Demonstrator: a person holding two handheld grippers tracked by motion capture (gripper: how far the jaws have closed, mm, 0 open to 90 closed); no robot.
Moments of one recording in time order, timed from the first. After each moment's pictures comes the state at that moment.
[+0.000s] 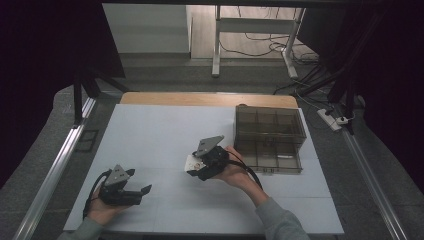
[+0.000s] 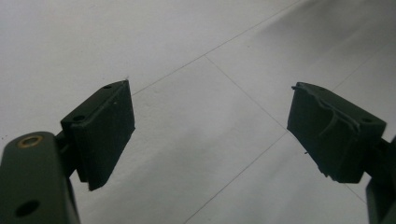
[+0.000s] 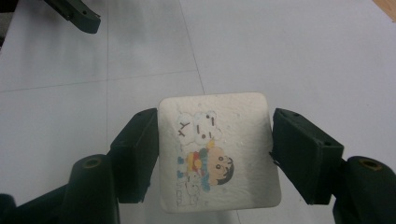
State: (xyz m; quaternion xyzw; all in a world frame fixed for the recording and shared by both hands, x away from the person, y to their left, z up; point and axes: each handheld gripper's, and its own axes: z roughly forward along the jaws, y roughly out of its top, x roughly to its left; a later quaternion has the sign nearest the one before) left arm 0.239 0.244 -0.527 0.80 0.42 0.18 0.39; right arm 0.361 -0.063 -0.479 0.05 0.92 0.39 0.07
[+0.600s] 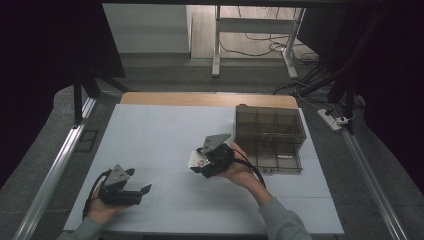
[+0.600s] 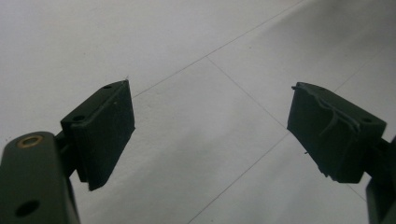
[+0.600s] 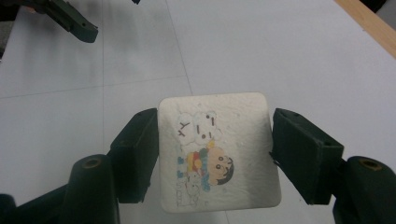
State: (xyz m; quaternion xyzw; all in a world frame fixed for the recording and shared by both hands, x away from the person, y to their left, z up) left arm 0.240 0.244 -0.528 0.80 0.42 0.18 0.39; right arm 0.361 -0.077 -0.465 0.06 0.91 0.41 0.09
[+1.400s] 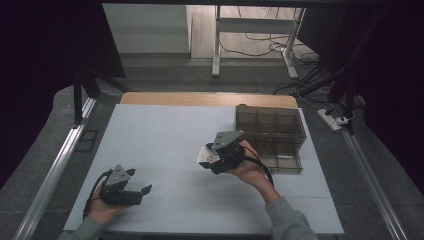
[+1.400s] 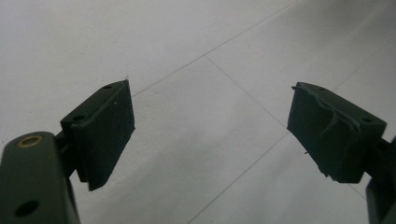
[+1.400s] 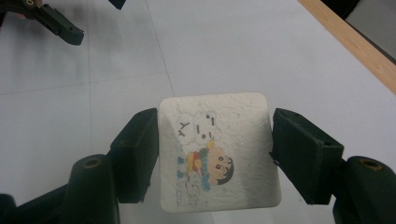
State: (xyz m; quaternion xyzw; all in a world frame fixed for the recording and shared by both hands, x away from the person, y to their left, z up) left arm 0.240 0.243 -0.529 0.81 0.41 0.18 0.38; right arm 0.364 -0.104 -0.452 0.08 0.90 0.41 0.11
